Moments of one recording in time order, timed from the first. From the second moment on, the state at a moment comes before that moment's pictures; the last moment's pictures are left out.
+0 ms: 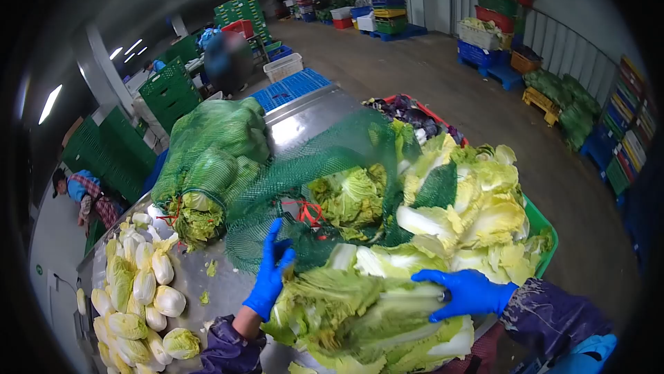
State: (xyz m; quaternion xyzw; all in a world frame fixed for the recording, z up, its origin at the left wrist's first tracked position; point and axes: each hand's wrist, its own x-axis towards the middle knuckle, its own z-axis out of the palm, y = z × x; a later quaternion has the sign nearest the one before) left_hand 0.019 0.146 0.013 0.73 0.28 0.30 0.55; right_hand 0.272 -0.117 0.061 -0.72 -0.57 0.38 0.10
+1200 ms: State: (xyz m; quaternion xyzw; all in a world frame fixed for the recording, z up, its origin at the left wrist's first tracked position) left_hand -0.004 0.008 0.032 0.96 0.22 -0.04 0.18; right_hand 0.202 -0.132 -0.027 -0.62 -0.30 0.34 0.64
